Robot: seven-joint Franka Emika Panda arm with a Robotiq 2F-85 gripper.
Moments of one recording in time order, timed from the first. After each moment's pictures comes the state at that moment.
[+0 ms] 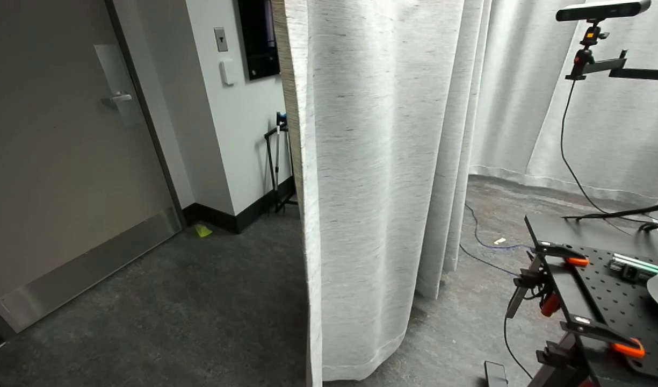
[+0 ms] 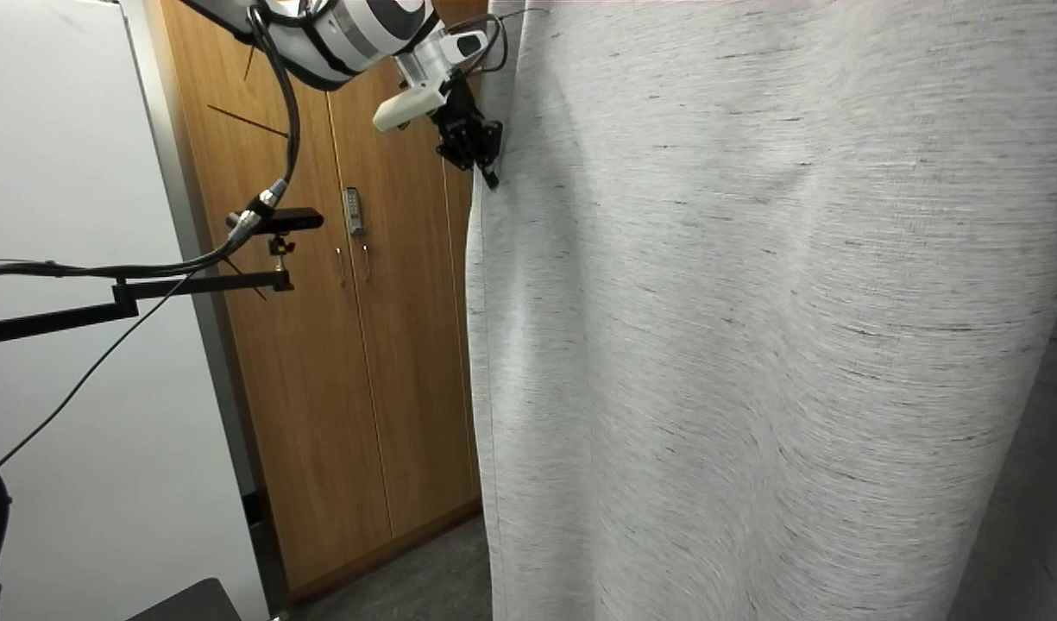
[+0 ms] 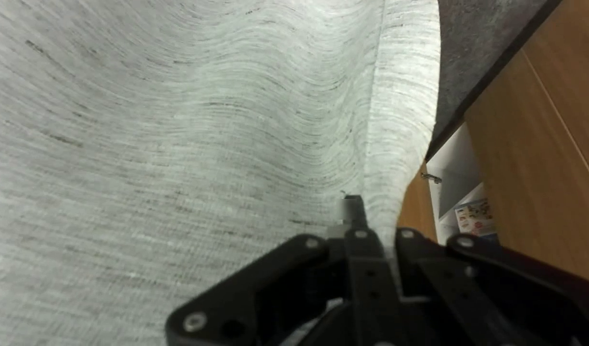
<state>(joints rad) 0.15 0.04 0.18 -1.66 -0.30 2.19 0.28</state>
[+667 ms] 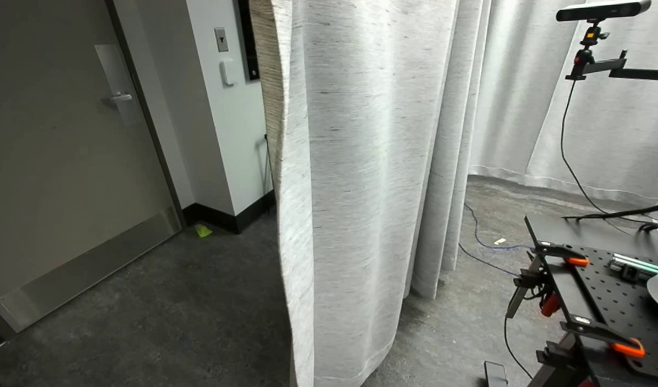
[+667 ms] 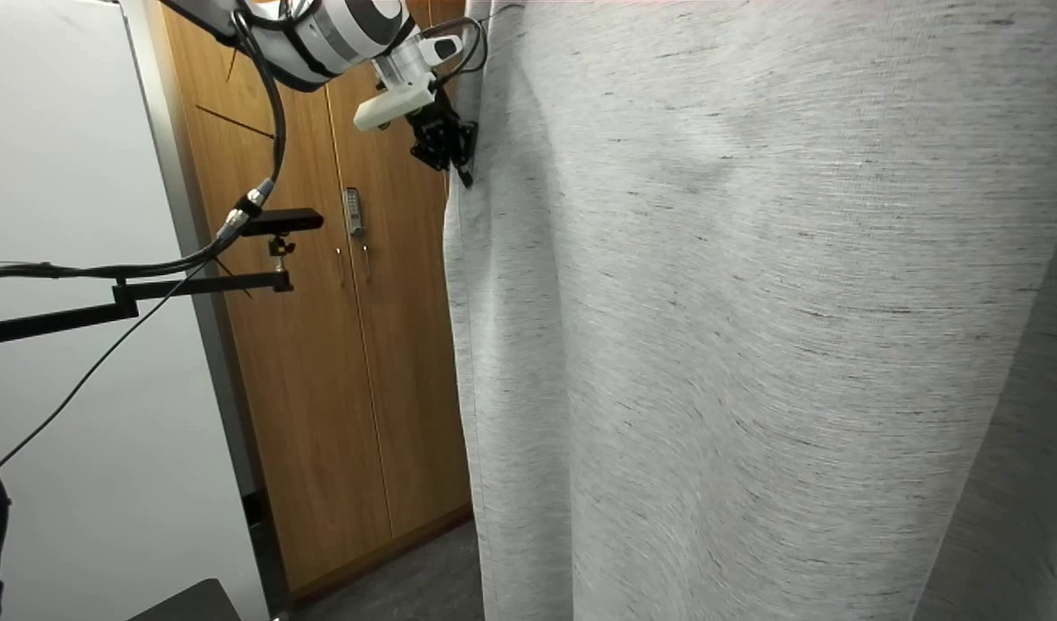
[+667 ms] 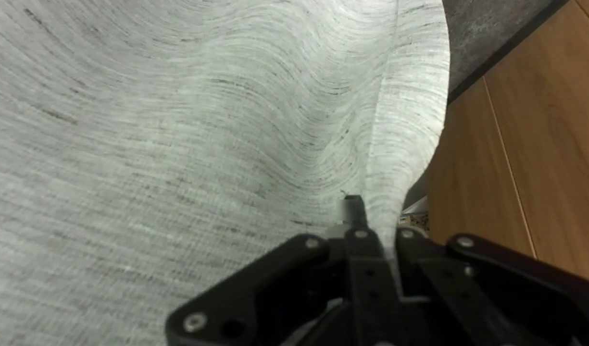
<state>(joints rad) 0.19 0.06 0.22 -1.63 -0.30 2.19 0.16</state>
